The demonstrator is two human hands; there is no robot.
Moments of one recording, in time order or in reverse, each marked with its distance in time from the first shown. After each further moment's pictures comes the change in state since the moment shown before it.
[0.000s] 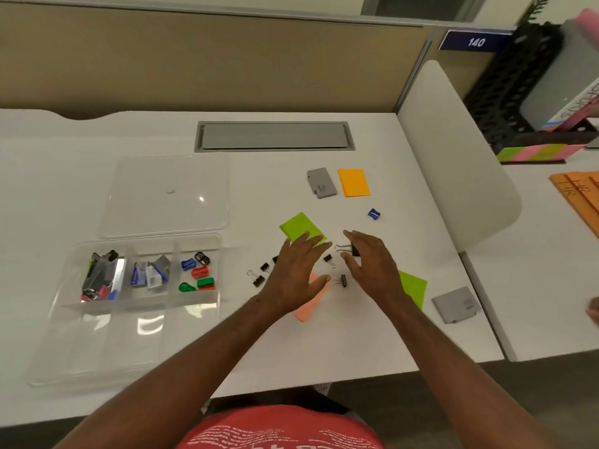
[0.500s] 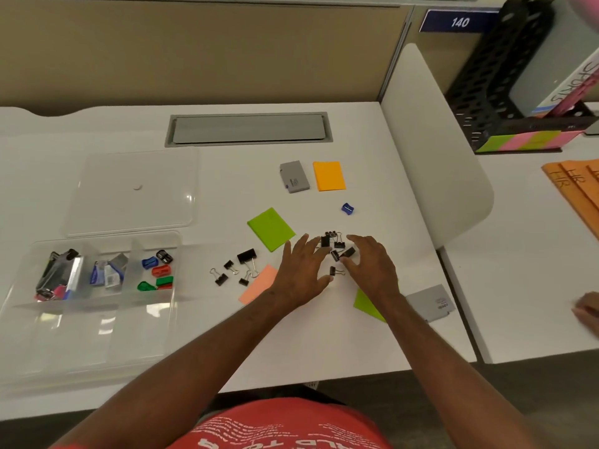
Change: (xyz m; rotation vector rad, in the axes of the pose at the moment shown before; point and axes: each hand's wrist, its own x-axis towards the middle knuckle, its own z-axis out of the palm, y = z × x) left_hand 0.056 0.052 0.078 0.201 -0.225 -0.154; right_hand -0.004 0.086 -0.008 0.053 -0.064 0.214
